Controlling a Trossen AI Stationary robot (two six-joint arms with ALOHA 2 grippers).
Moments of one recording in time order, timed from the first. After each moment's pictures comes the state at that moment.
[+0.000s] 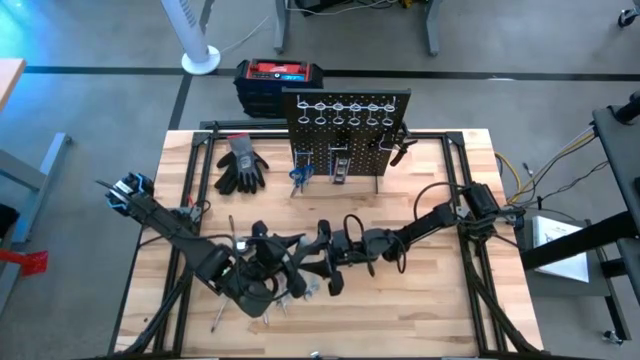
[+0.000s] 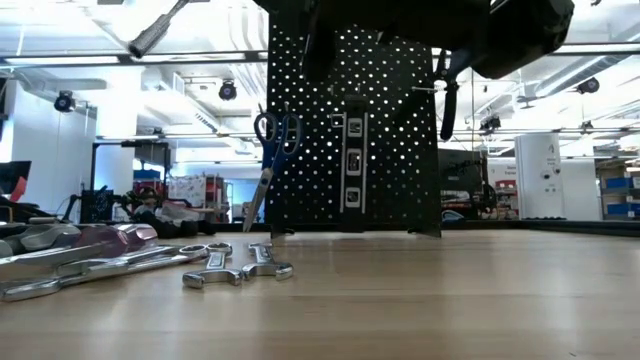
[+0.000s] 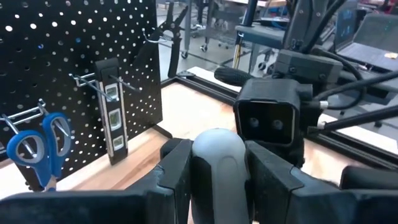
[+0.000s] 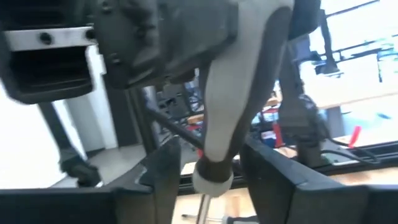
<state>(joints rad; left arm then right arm) -0.64 1.59 1.33 -0.39 -1.17 -0.76 0.30 2.00 1.01 1.21 0.12 0.24</state>
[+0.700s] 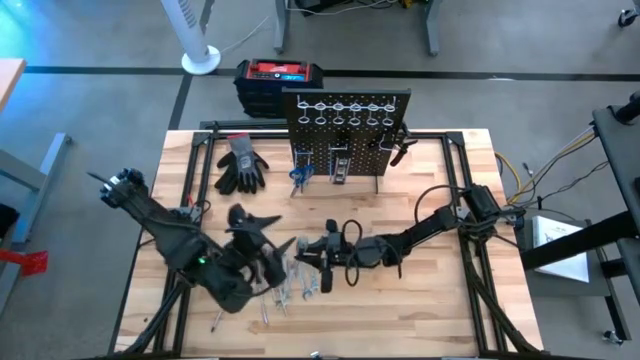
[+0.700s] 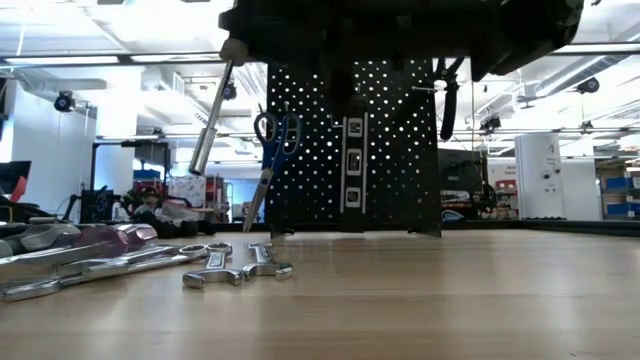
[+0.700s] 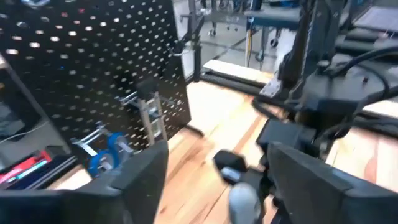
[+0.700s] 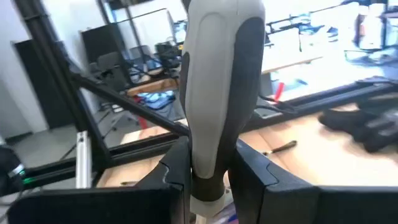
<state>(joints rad) -0.67 1.52 1.56 -0.96 -1.15 -0.86 0.33 2.00 1.01 1.00 0.38 0.26</state>
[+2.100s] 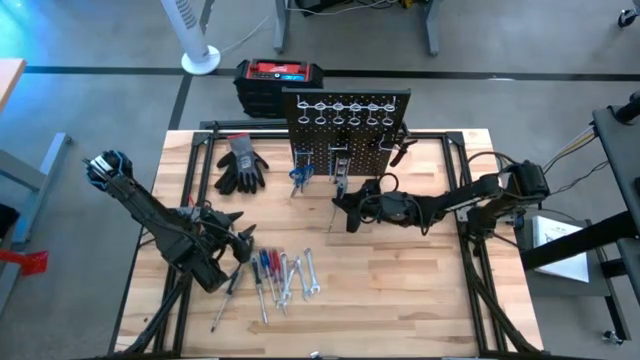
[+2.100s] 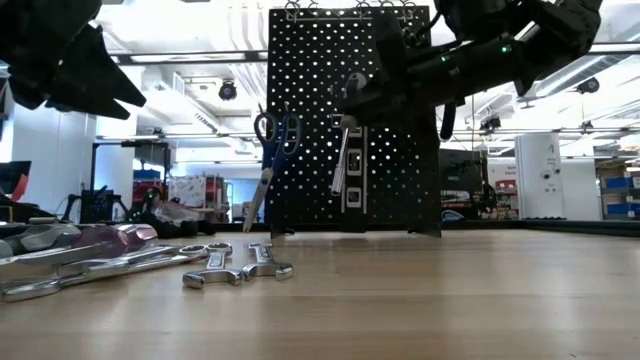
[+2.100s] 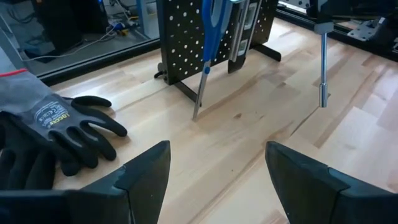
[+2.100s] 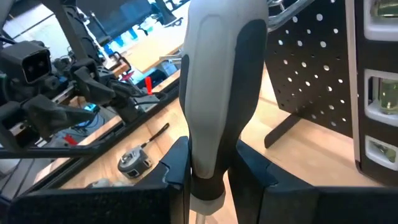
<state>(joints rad) -0.78 1.18 0.70 -1.02 -1.12 -1.63 0.05 1.57 0.62 0.73 0.39 0.59</state>
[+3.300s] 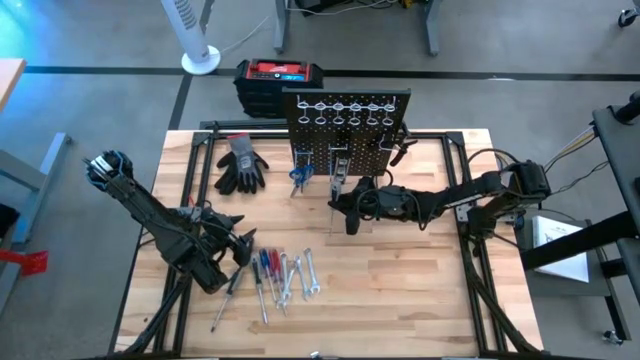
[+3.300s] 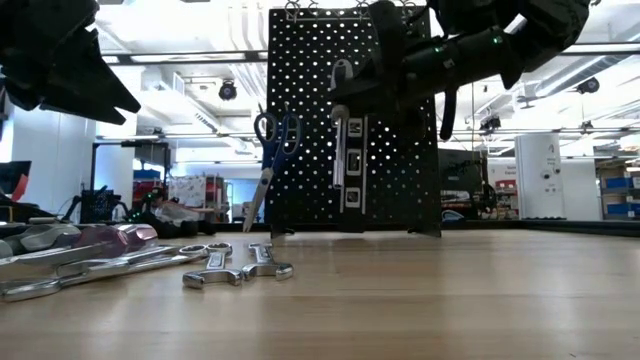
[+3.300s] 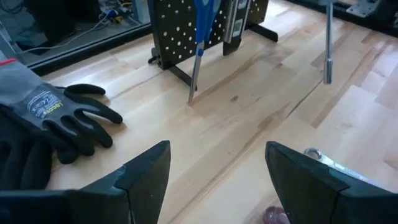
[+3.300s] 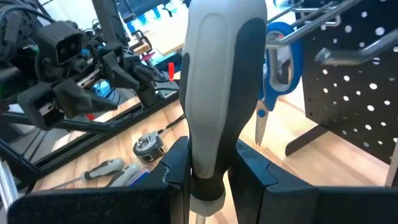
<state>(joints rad) -0.78 1.19 0.70 -1.00 -1.05 -1.58 0.02 1.56 0.68 0.66 0.24 0.48</state>
